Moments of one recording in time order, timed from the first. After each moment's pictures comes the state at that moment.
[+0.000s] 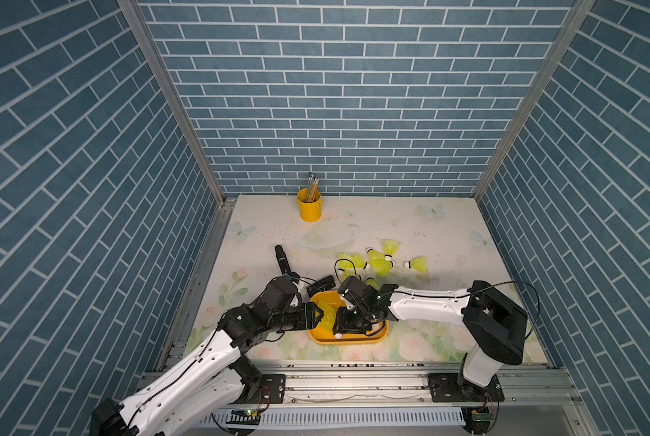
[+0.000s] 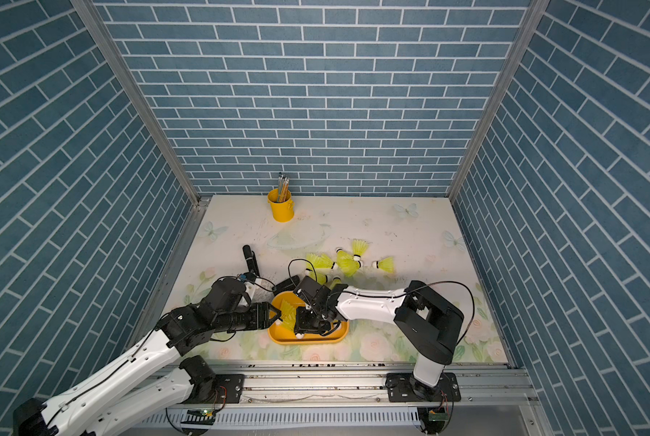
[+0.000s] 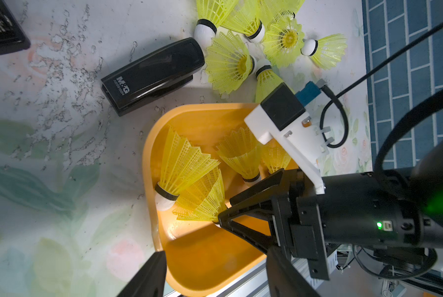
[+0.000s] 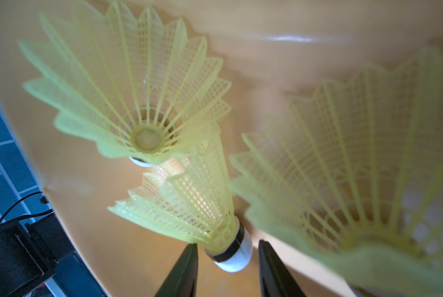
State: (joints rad) left arm -0.71 0.78 0.61 -0.68 0.19 -0.74; right arm 1.10 1.72 0.99 -0.40 -0.33 0.96
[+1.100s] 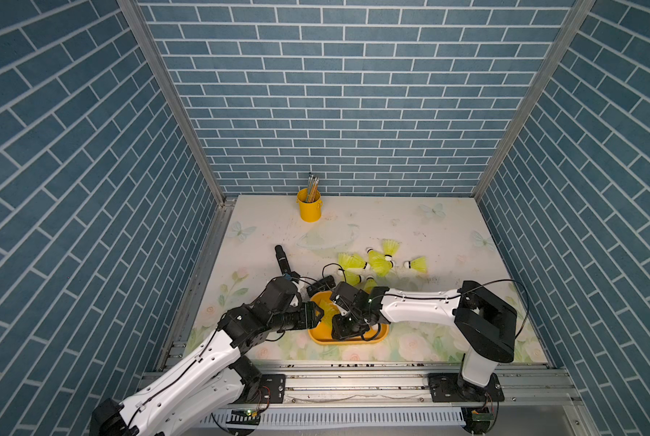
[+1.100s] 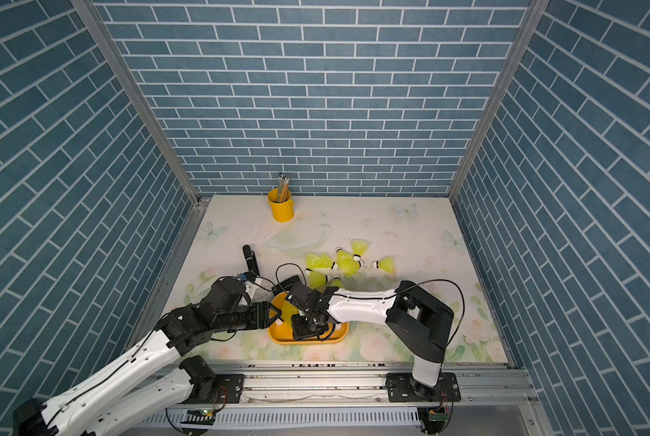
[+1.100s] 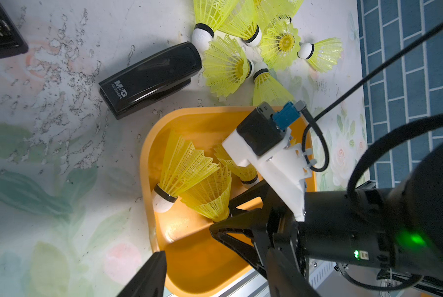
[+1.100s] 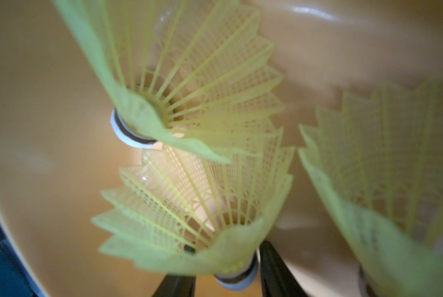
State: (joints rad) left arm -0.71 0.78 0.60 -0.67 0.19 -0.75; right arm 1.17 1.77 1.06 -0.47 -0.25 0.78
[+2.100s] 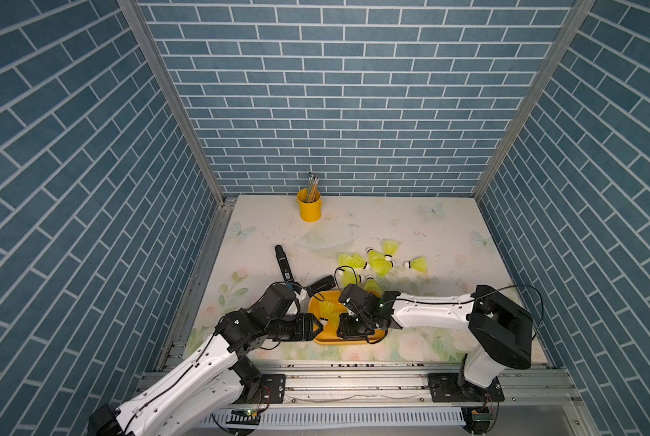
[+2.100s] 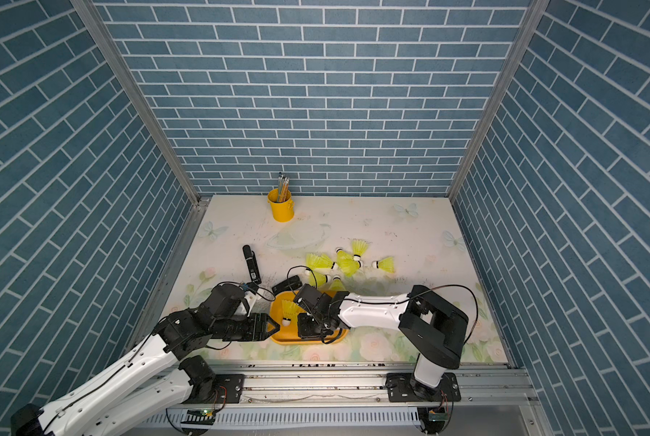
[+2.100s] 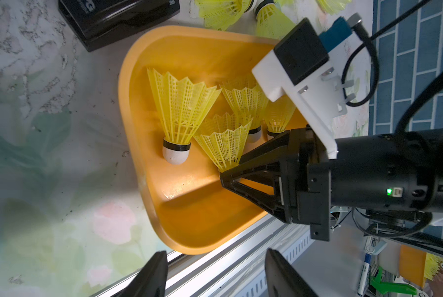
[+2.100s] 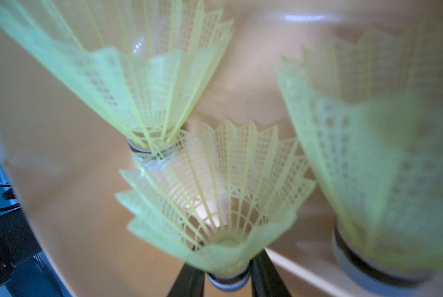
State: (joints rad) left arm -0.72 0.74 0.58 -0.77 0.32 -0.73; right arm 1.15 1.67 0.93 -0.36 -0.23 0.95
